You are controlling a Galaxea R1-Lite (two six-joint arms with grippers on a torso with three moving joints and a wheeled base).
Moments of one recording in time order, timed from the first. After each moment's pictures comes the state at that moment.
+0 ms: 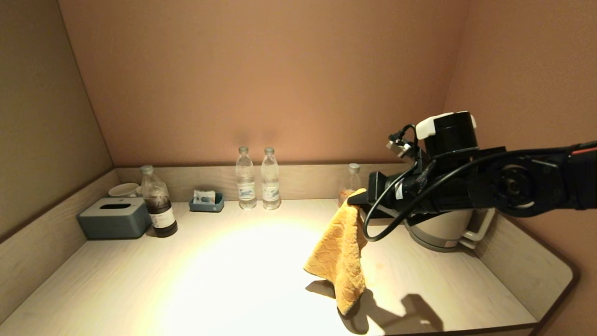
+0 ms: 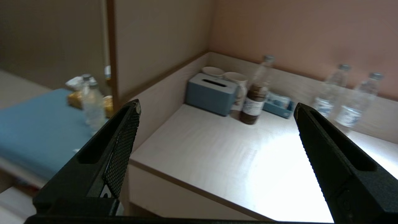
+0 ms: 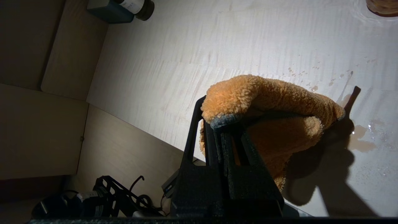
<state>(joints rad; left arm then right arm) -0.03 0.18 -0.33 0.02 0.41 -0.11 0.28 1.75 -1.18 0.02 0.48 0.46</state>
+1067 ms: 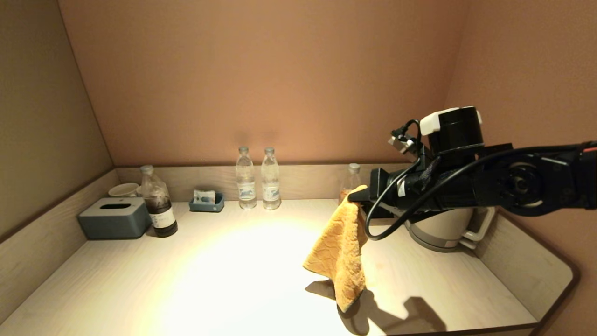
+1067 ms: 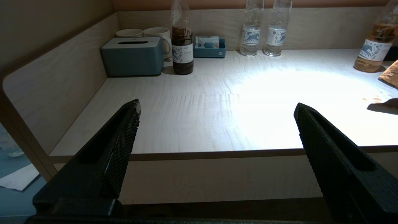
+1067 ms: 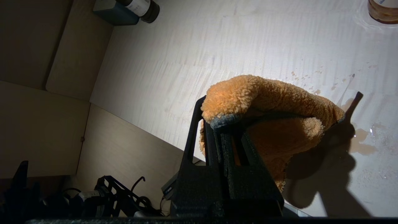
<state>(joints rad) -0.01 0.00 0.00 -0.04 -0.02 -0.01 0.28 1.73 -1.18 0.02 0.48 0.45</state>
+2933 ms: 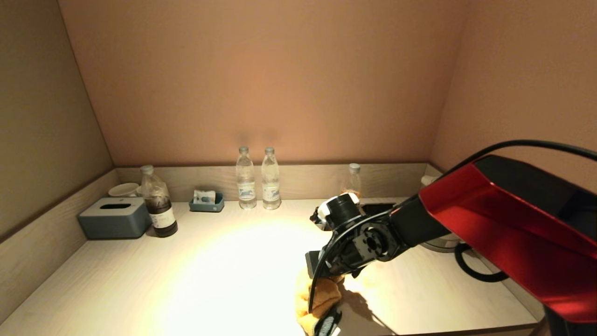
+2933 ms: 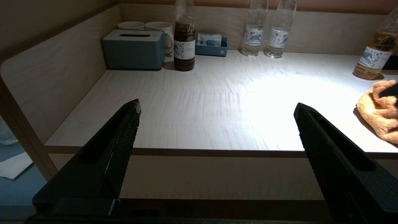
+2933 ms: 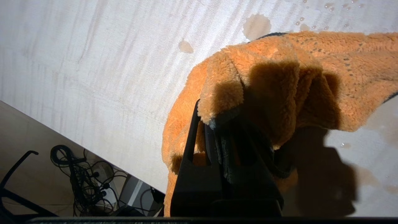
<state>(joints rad) -0.01 0.00 0.00 -0.03 0.01 -0.07 0.52 2.19 -1.26 0.02 0.21 0.29</state>
